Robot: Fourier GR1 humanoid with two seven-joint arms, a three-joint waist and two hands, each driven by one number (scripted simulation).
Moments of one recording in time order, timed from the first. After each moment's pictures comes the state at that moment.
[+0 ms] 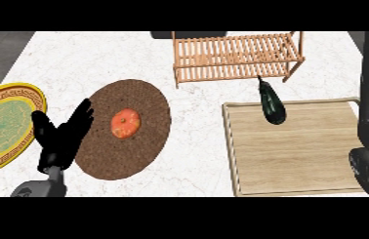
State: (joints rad) left arm -0.06 0.25 0.00 -1.40 0.20 0.04 0.26; right arm -1.35 -0.29 -0.16 -1.25 0.61 0.40 0.75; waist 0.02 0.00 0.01
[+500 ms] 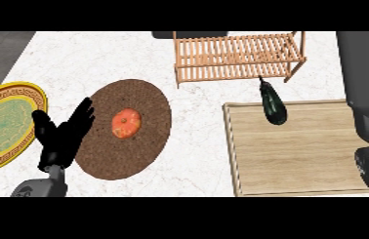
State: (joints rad) left arm -0.07 0.24 0.01 -1.39 0.20 0.03 0.25; right arm -1.35 -0.31 -0.13 -0.99 0.70 0.25 0.53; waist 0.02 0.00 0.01
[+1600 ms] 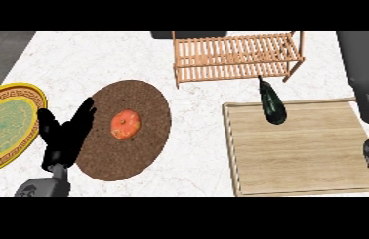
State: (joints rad) left arm -0.07 0.22 0.02 -1.39 0.16 0.04 0.27; right arm -1.47 -0.33 -0.20 -0.68 0.70 0.08 0.35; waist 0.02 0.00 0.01
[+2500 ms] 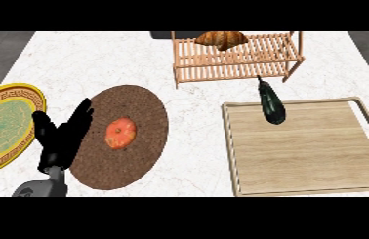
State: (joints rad) left arm -0.06 0.22 0.03 -1.40 0.16 0.02 0.26; right arm -1.51 -0.36 -0.48 -0.69 0.47 -0.17 0.39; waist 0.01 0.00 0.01
